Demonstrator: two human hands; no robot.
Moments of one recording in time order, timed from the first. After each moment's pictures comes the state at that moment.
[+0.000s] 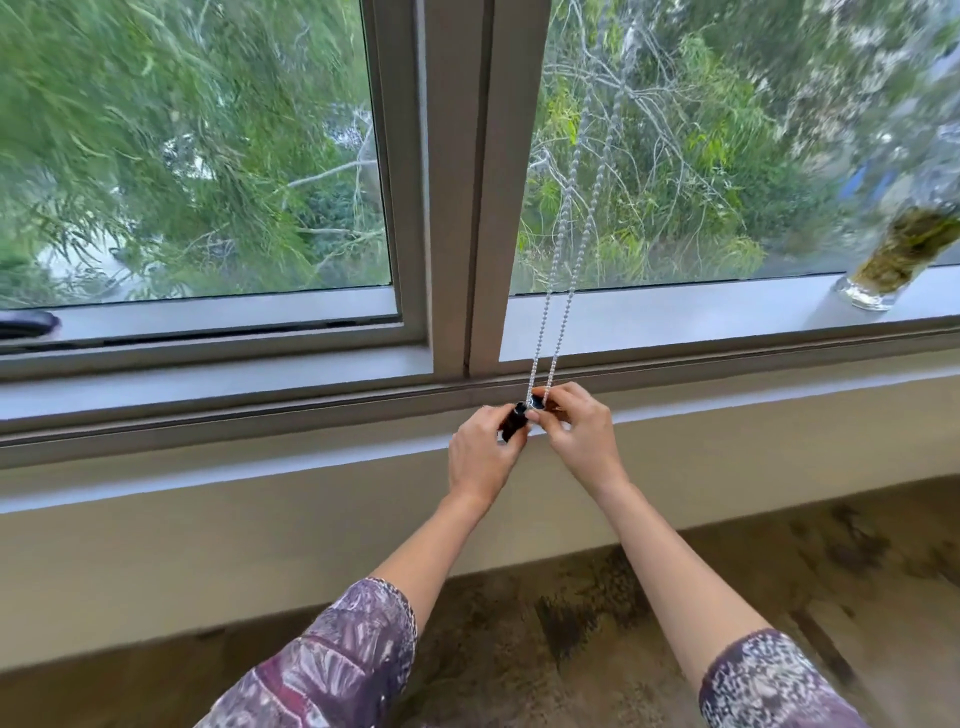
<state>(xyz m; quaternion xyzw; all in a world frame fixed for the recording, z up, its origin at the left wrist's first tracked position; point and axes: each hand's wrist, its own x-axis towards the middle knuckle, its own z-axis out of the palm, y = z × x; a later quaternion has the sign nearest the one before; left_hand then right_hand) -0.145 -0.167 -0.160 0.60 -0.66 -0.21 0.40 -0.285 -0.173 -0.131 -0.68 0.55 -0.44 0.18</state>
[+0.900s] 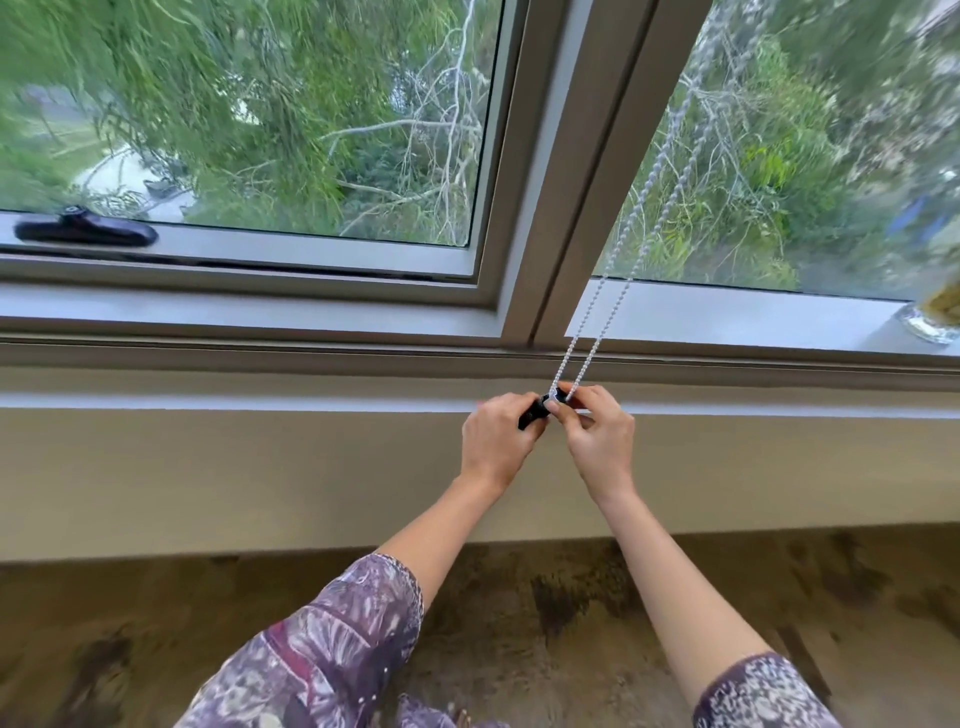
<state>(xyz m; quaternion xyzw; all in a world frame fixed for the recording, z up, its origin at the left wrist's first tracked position) -0.096 -0.133 -0.156 0.61 -0.68 -0.15 0.38 -0.232 -0.139 -0.143 -0.66 0.56 -0.47 0.16</state>
